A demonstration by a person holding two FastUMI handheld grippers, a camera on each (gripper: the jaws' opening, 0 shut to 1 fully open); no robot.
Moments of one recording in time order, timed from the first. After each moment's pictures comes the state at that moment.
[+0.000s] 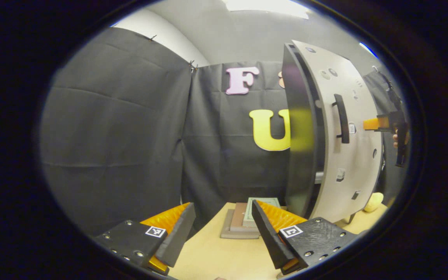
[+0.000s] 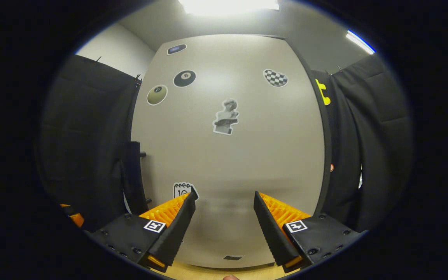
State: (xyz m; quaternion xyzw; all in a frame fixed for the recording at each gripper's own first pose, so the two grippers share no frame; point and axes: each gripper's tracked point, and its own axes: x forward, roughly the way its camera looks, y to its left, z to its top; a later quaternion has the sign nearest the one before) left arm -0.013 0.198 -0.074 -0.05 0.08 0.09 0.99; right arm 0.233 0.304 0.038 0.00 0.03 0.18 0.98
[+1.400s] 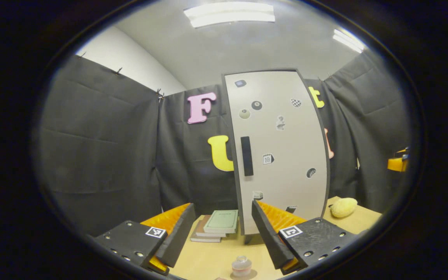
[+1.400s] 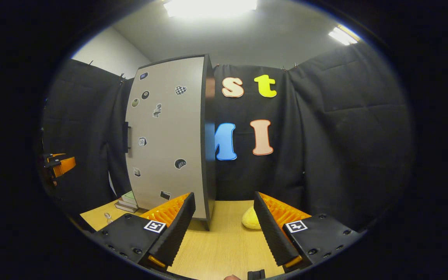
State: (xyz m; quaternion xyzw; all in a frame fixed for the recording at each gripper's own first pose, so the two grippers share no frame) left arm -0.119 0.008 0.068 0.01 0.04 0.04 1.00; right arm 0.070 -0.018 -0.011 -0.01 0.09 0.11 0.99
